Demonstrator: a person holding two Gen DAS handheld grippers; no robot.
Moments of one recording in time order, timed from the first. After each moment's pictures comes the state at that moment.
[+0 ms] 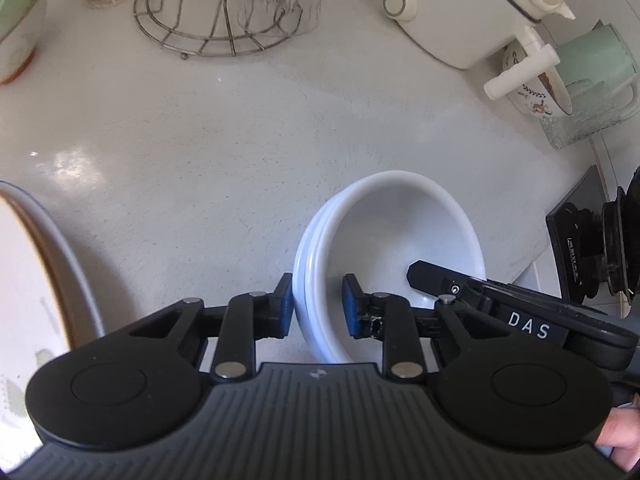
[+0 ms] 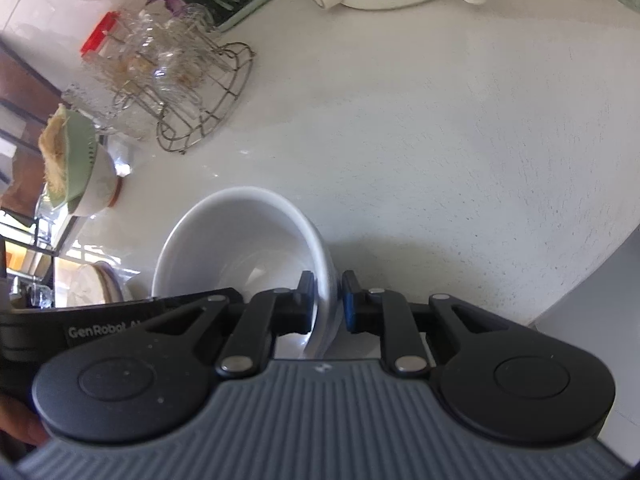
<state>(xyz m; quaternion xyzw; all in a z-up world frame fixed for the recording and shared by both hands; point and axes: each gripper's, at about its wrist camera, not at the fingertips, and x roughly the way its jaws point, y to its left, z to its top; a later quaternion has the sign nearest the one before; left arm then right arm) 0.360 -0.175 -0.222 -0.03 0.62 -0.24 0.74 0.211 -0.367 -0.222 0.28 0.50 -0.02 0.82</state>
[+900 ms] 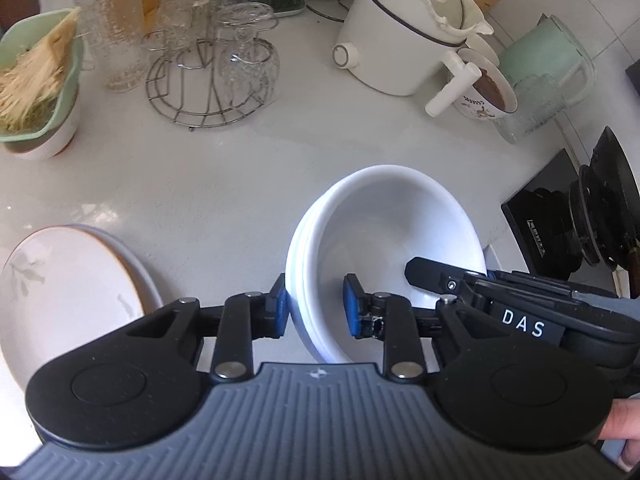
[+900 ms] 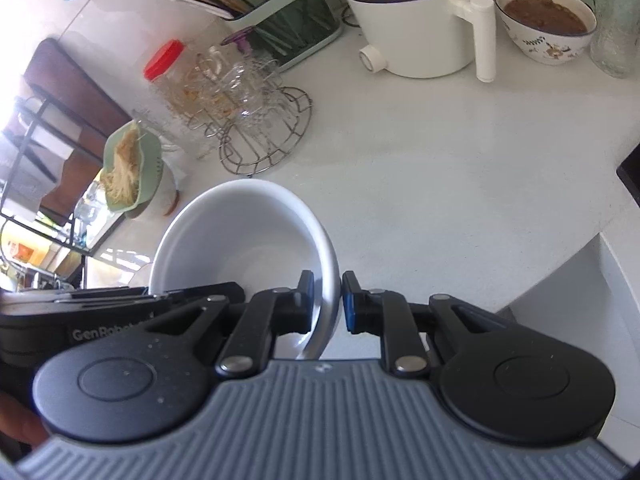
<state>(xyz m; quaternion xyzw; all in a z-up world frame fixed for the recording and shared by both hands) 0.314 -0.167 -0.117 0.02 0.58 -0.27 0.77 0.180 -0.341 -0.127 0.26 0.47 -0.01 0.84</state>
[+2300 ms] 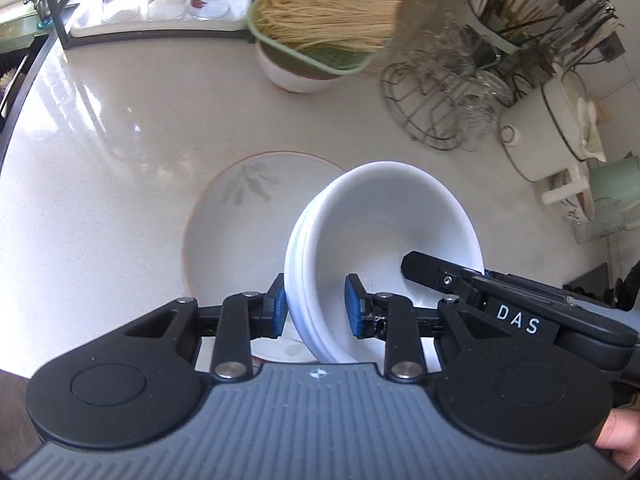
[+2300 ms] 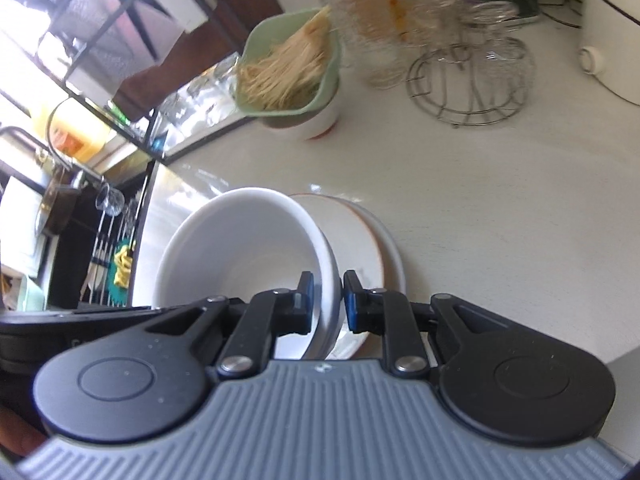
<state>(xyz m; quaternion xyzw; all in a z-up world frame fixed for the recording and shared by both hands) 0.312 0.062 -0.136 -0.12 0.58 -0.12 0.79 0.239 -0.139 -0.134 0.17 0.51 0.12 0.84</state>
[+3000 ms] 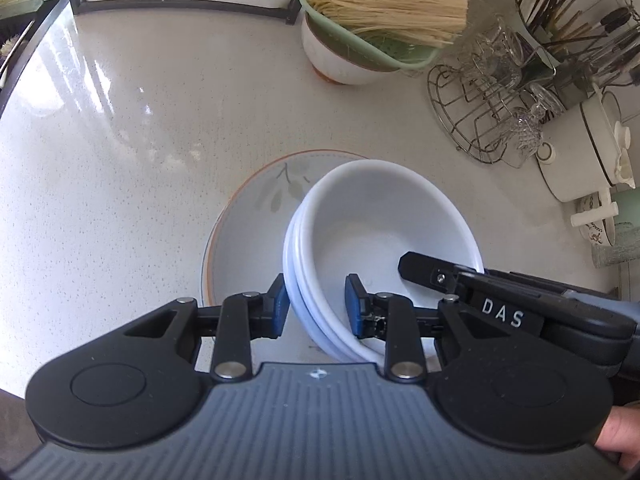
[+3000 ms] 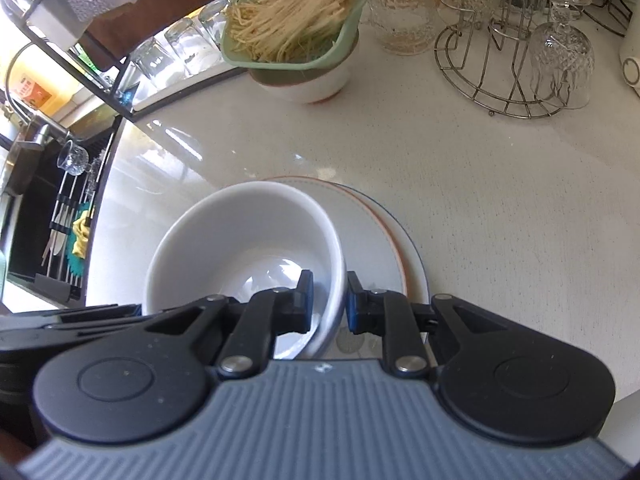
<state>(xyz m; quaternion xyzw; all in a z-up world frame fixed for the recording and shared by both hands) 0.334 0.082 -0.183 -0.15 0.59 -0.10 0.79 0.282 -0.108 -0.173 0.11 0.55 0.11 0.82</state>
